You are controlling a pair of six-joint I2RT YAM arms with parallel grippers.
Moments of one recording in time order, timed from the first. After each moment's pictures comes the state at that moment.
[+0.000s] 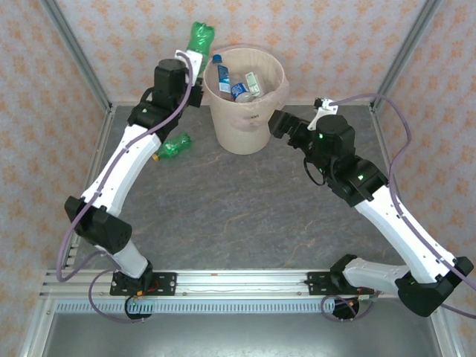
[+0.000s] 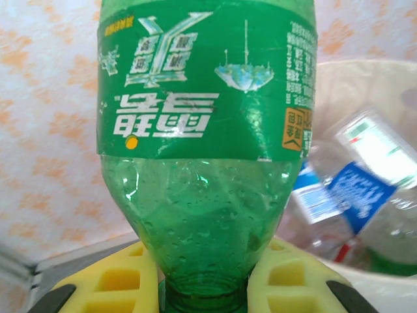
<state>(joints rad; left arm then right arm) -0.36 1.67 1.86 -0.51 -0.26 0.13 0.63 1.11 1.33 -0.45 0.25 0.64</state>
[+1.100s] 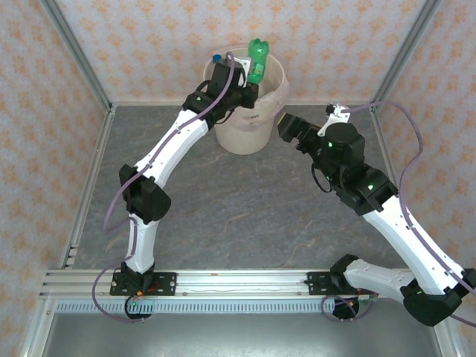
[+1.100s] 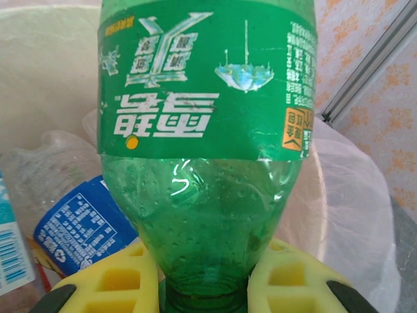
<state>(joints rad) -0.50 2.09 2.26 -0.62 -0.04 -0.26 0.63 1.02 1.28 -0.48 0.32 0.66</state>
